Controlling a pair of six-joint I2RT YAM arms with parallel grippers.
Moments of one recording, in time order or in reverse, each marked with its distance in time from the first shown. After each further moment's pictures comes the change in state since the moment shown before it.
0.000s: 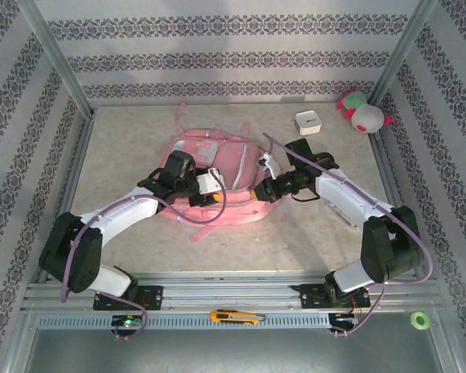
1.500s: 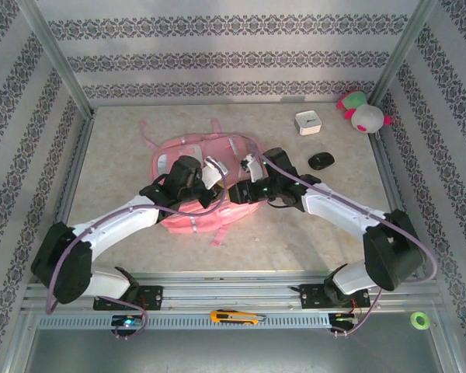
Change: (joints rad) left arm -0.129 -0.105 -0.016 0.075 -0.199 -0.599; right arm 0.228 -0.068 -0.103 0.374 0.202 0.452
